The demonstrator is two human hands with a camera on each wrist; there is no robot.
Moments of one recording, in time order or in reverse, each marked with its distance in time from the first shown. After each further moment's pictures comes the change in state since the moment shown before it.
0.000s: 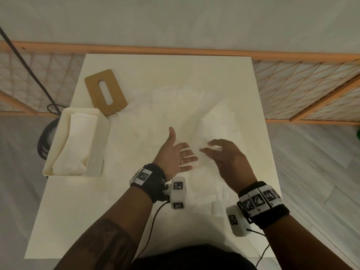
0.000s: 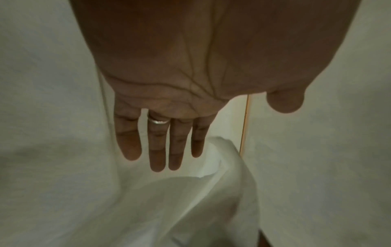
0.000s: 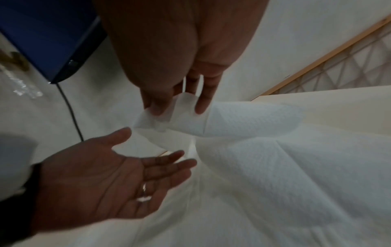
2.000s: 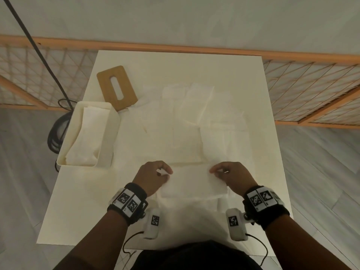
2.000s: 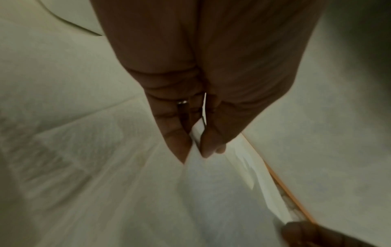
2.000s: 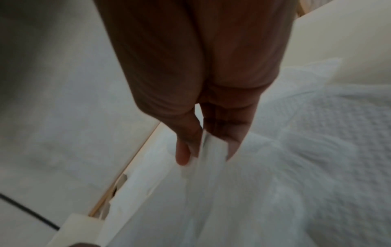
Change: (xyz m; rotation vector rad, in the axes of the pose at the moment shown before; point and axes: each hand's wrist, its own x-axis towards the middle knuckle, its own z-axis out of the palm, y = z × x) left_hand -0.051 -0.049 -0.089 1.048 0.377 0.348; right_hand -0.030 0.009 0.024 0.381 -0.452 0.764
